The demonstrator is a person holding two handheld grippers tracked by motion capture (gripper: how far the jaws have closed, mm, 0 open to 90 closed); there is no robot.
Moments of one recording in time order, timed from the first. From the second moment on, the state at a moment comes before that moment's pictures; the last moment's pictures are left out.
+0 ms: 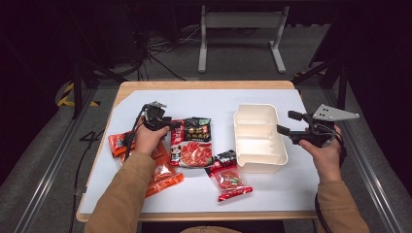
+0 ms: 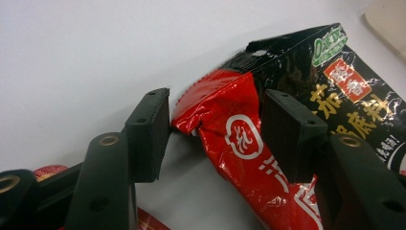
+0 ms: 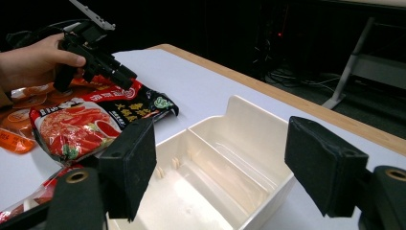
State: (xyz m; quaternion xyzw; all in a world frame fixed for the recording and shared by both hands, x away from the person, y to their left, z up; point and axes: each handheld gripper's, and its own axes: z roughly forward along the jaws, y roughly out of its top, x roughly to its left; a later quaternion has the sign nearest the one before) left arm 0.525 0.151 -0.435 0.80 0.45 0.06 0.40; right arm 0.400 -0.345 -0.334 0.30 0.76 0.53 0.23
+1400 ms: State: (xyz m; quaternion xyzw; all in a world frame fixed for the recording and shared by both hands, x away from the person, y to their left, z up) left arm 0.513 0.142 -0.413 0.77 0.48 0.04 0.42; right arm 0.400 -0.345 -0.333 0.31 0.76 0.52 0.23
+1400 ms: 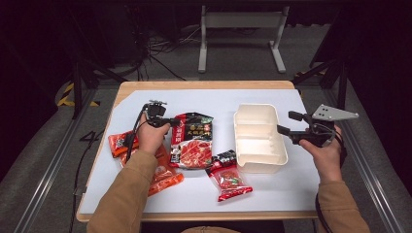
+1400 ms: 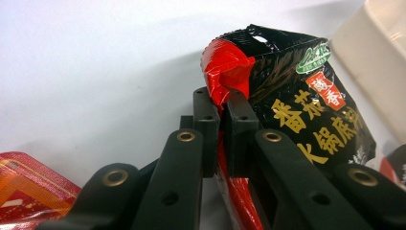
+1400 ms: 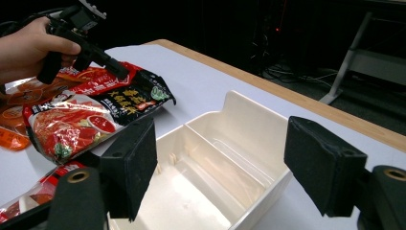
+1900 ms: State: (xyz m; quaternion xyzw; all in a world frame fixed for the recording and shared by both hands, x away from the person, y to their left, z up) left arm 0.478 0.138 -0.364 0.76 0.44 0.08 0.48; right arm 0.397 -0.343 -0.327 0.31 0.76 0.52 0.23
